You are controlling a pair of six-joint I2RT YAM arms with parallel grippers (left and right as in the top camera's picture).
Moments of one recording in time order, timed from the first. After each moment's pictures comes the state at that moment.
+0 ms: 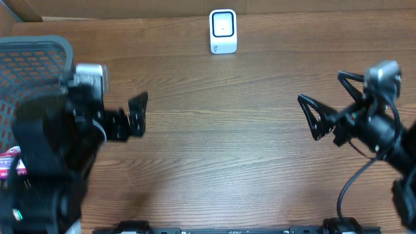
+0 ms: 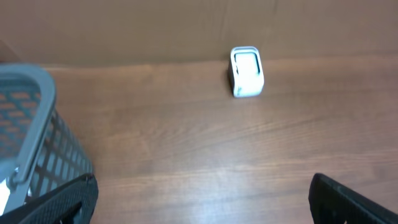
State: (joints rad) left arm -0.01 1.04 1.61 -1.14 0.12 -0.02; right arm 0.06 0.91 1.35 -0.76 -0.56 0.04
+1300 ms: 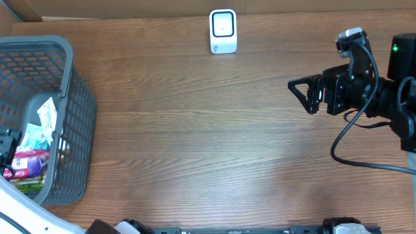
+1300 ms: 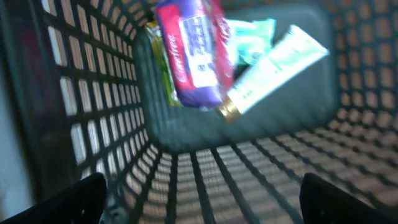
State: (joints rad) left arm 0.93 1.43 1.79 -1.53 -0.07 -0.52; right arm 0.06 1.28 1.71 -1.21 -0.57 -0.03
